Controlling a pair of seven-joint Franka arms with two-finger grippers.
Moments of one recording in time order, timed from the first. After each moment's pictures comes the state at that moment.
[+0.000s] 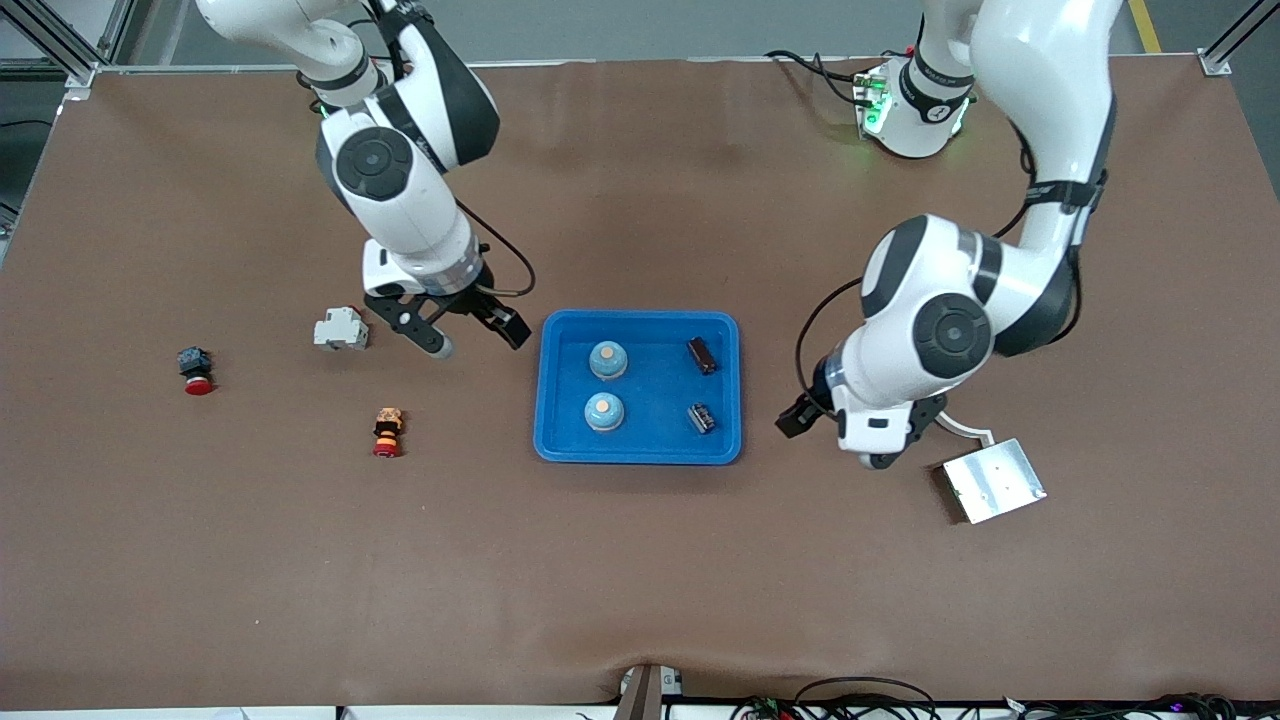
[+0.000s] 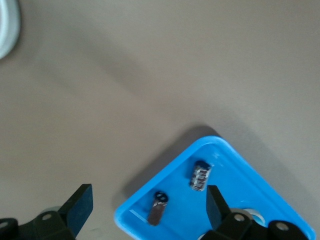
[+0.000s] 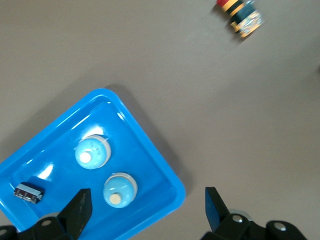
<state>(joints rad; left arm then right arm) -0.38 0.55 -0.06 -1.47 -0.14 1.98 -1.14 0.54 0.19 0.02 -1.96 0.05 2.24 1.19</state>
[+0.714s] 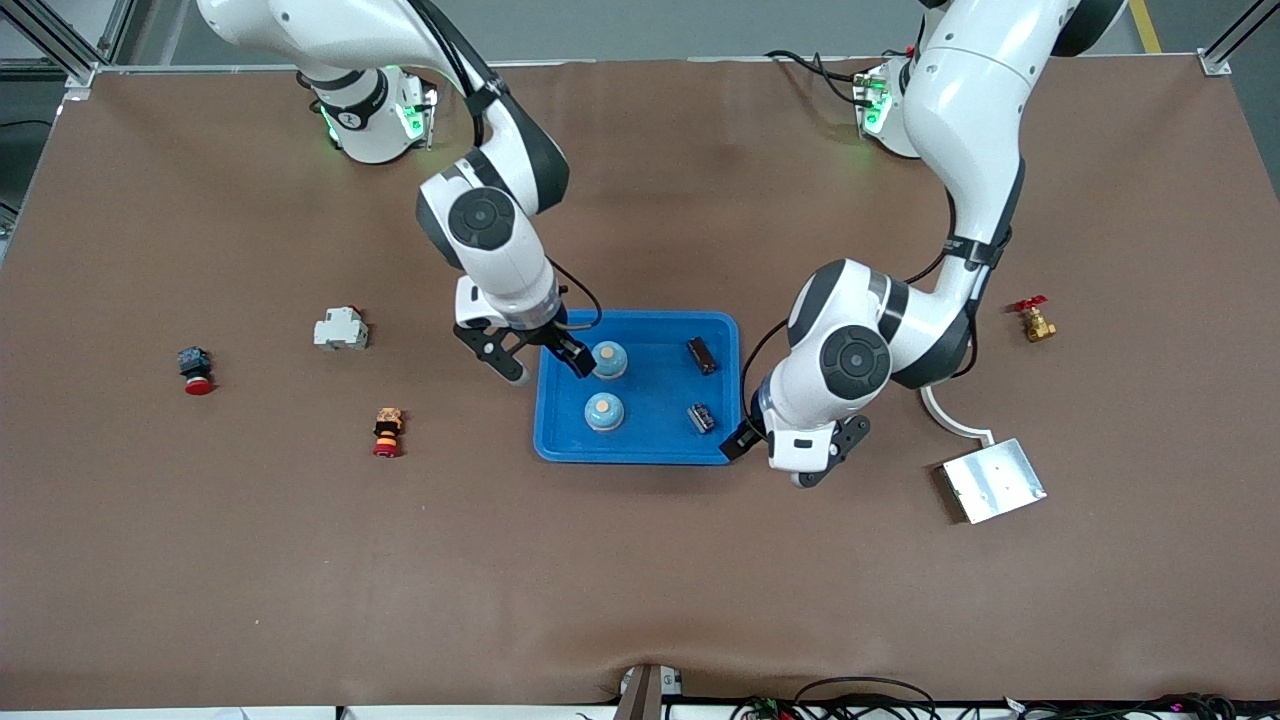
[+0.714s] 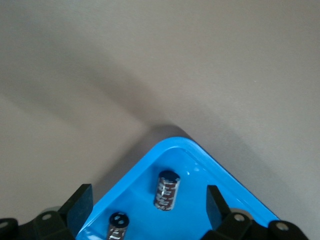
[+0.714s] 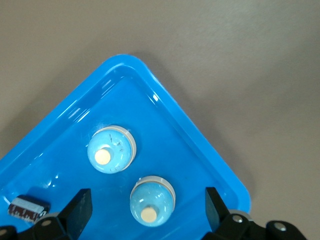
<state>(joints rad) -0.46 0.71 -0.06 -1.42 -0.14 2.15 -1.15 0.63 0.46 0.02 -1.84 0.04 2.40 1.33</state>
